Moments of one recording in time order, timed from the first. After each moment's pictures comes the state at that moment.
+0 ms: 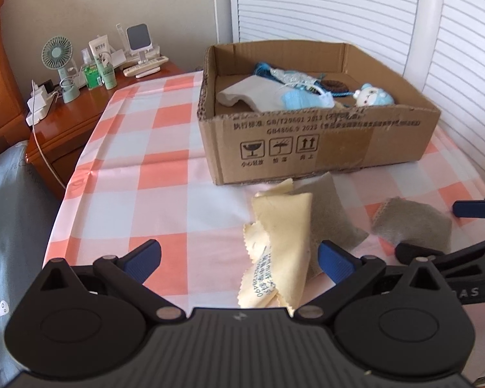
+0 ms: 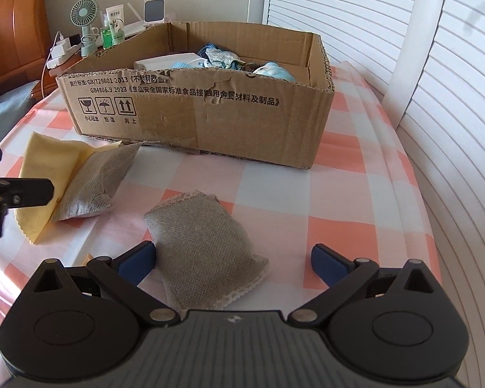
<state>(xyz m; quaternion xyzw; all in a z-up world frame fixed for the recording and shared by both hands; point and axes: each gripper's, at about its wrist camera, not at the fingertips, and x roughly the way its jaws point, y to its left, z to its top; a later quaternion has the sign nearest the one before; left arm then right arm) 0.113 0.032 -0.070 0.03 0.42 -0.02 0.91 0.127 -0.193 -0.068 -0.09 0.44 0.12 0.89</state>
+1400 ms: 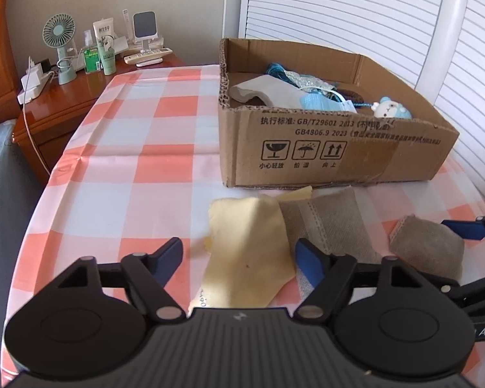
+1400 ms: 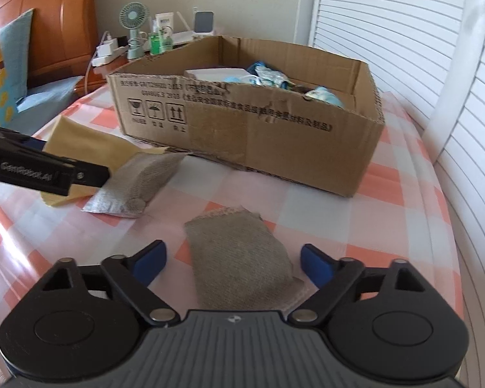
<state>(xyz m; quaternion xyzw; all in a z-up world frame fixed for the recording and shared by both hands) 0.128 0.054 -0.089 -0.03 0.40 -0.04 0.91 0.122 -0.184 -0.066 -0.11 0.41 0.20 0.89</state>
